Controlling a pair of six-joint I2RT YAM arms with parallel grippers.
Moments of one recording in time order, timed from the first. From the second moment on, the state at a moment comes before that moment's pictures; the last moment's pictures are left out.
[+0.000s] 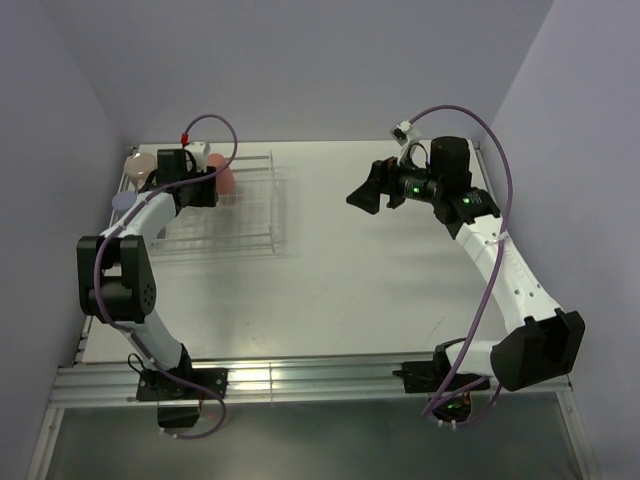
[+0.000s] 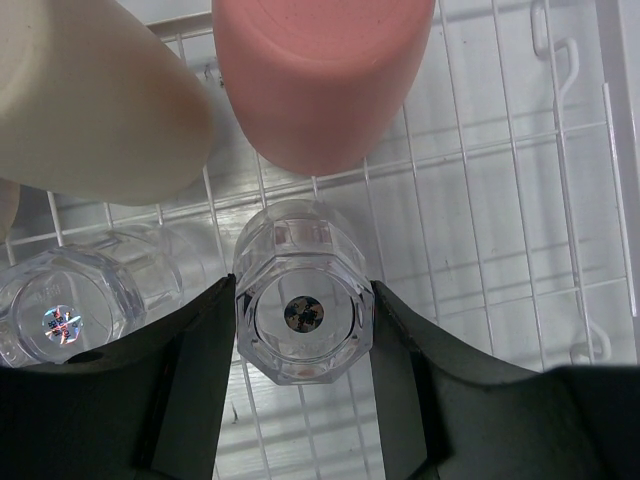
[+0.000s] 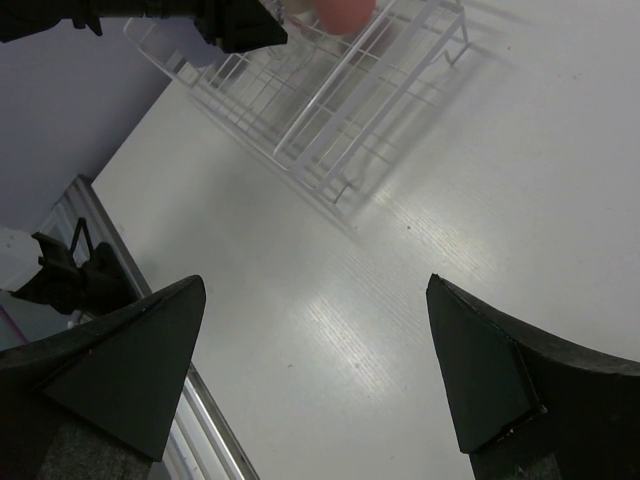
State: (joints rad) left arm -0.01 1.73 1.24 -0.24 0.13 0.06; right arm 0.23 1.27 1.24 -0.39 -0.69 0.18
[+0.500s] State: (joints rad) left arm -0.02 1.71 1.24 -0.26 0.15 0.07; right arm 0.23 1.28 1.24 -0.40 -0.70 0.18
